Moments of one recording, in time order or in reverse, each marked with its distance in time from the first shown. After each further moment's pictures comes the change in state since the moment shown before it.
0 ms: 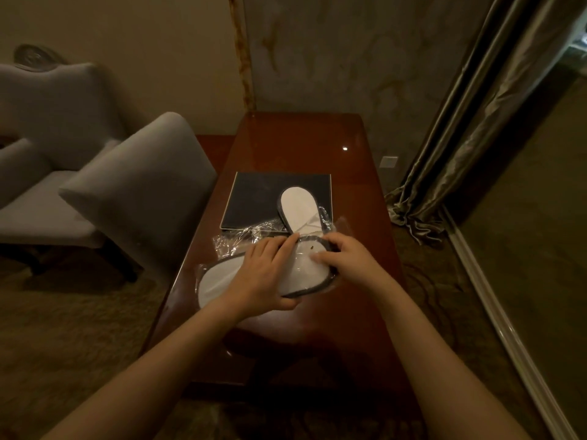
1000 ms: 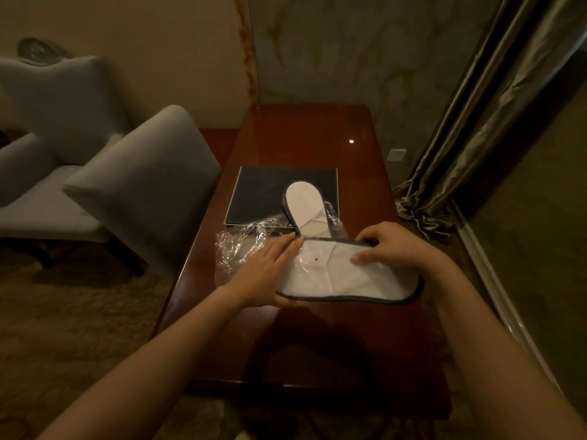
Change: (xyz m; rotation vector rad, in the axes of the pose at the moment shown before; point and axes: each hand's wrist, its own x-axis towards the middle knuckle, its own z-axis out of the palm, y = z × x) left_hand 0.011 -0.038 0.041 -0.054 -0.228 0.035; right_hand 0.018 0.015 -0.063 -0.595 -0.168 0.015
